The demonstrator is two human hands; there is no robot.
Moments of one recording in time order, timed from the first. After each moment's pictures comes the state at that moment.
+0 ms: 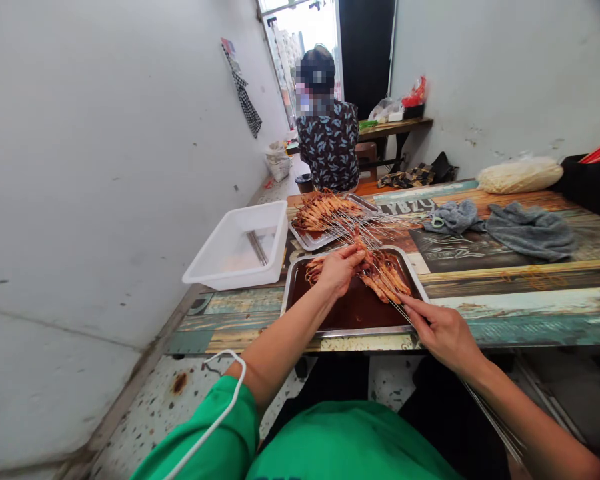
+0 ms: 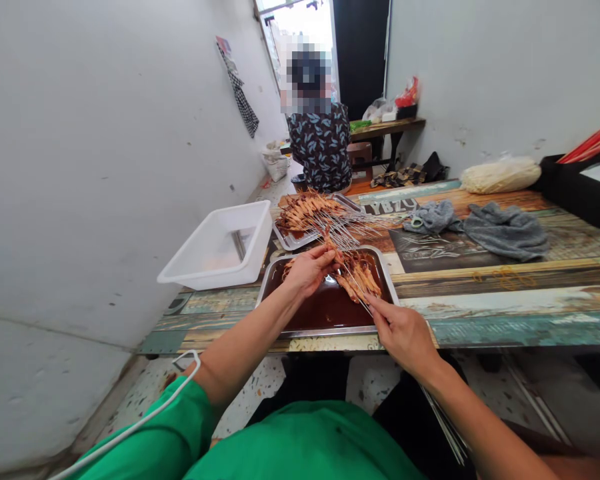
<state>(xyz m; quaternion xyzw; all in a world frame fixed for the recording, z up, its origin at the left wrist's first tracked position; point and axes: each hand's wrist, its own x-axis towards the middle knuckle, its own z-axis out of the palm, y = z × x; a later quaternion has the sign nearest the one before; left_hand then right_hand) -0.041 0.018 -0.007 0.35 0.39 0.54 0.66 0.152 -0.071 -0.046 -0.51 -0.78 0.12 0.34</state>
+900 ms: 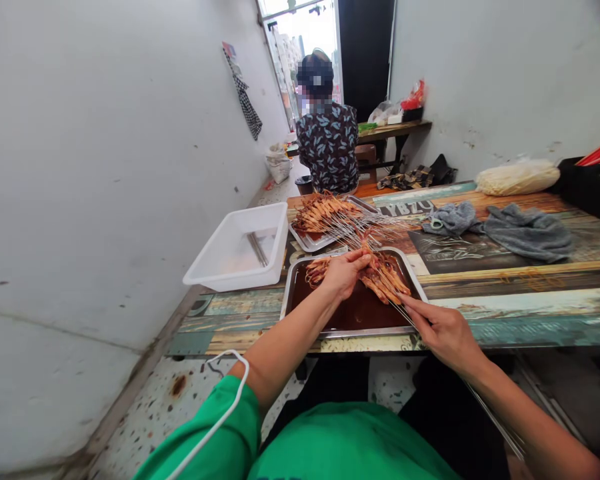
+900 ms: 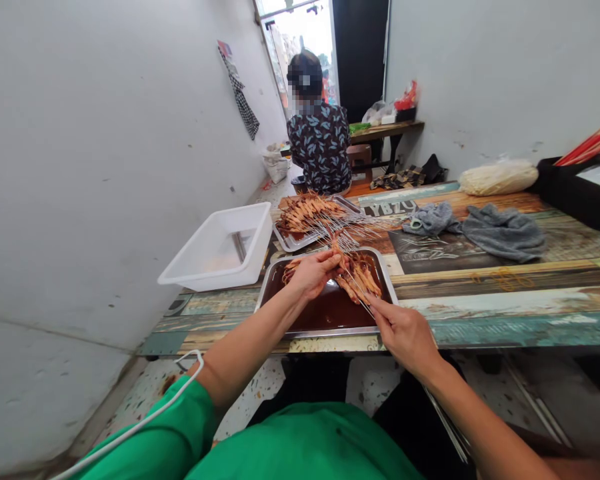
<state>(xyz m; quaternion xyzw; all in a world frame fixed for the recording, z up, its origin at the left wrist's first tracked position) -0.035 0.016 -0.010 0.34 0.40 0.52 0.67 0.155 -0.071 -0.046 -0.49 -0.79 0.12 0.36</state>
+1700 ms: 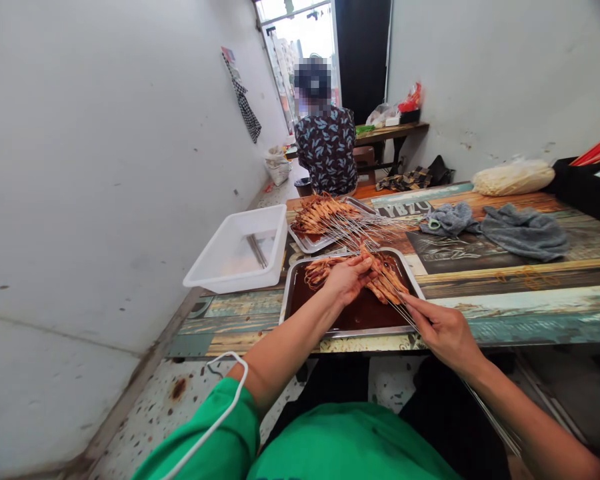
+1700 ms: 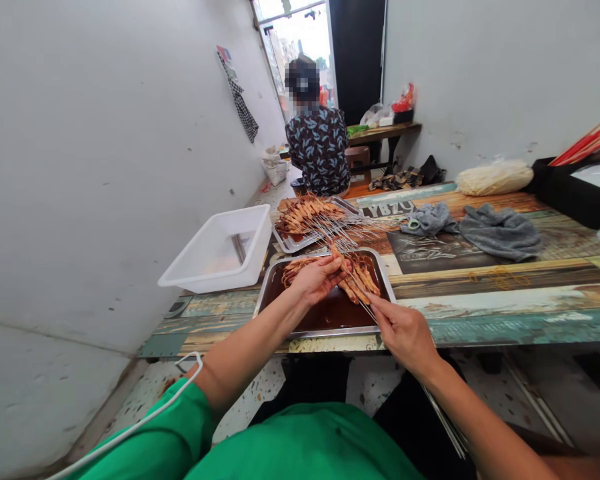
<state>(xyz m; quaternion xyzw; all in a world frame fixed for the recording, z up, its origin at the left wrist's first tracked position) -0.028 0.008 -0.006 0.25 0.39 0.51 0.73 0.154 -0.072 -0.042 -0.48 -0.77 0.12 0.40</state>
